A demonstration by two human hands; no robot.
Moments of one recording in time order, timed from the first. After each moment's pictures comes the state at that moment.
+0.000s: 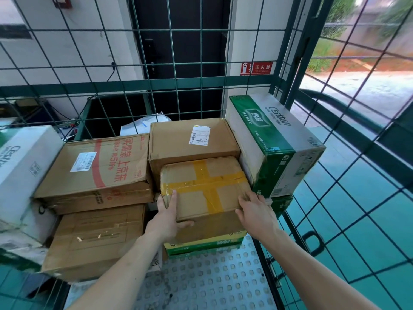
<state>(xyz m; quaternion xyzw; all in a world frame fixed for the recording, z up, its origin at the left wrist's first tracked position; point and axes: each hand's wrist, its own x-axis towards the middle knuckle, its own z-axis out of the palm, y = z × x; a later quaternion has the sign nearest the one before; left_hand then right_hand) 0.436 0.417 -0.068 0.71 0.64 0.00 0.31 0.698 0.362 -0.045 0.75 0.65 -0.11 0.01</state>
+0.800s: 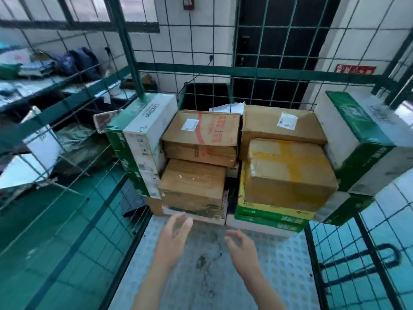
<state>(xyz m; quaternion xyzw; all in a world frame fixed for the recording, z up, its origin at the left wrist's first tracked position) 0.258 0.125 -0.045 0.38 0.69 0.43 0.44 0.448 0.155 -0.076 0.65 0.51 -0.52 -0.23</state>
